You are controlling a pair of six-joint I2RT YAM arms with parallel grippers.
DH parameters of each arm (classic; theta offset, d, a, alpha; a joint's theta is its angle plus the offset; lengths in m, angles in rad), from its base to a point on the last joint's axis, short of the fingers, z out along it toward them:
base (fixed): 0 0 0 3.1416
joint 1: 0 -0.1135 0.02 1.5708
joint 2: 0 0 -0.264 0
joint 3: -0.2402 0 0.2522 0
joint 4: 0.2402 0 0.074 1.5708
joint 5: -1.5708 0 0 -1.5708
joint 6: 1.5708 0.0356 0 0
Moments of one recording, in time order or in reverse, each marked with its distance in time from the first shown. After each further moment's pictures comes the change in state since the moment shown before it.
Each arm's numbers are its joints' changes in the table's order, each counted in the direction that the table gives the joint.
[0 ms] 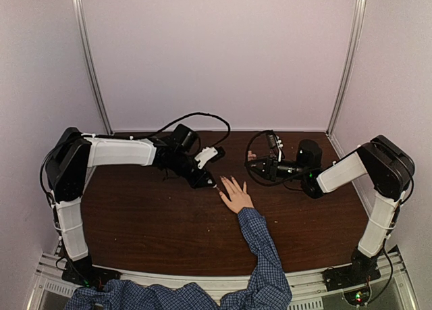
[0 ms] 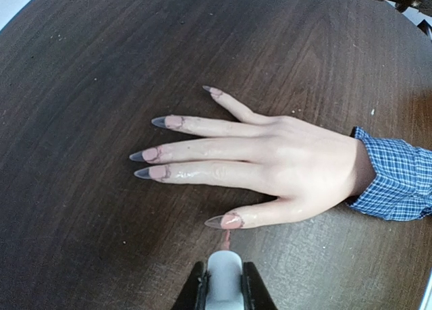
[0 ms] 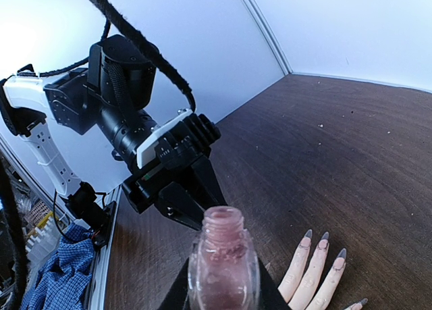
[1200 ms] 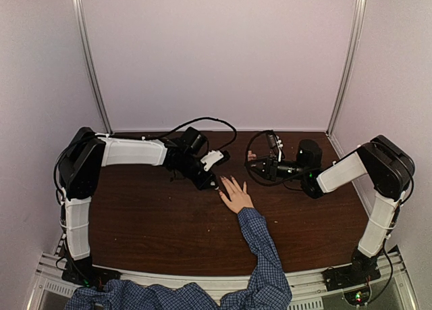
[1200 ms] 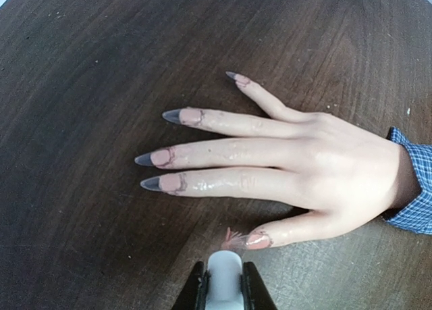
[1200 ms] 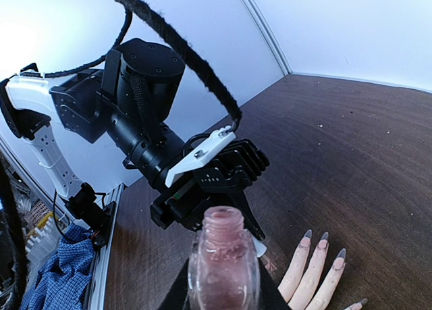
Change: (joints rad) left arm 0.022 0.113 -0.107 0.055 0.074 -0.013; right arm 0.000 0.000 0.000 0.000 -0.002 0.000
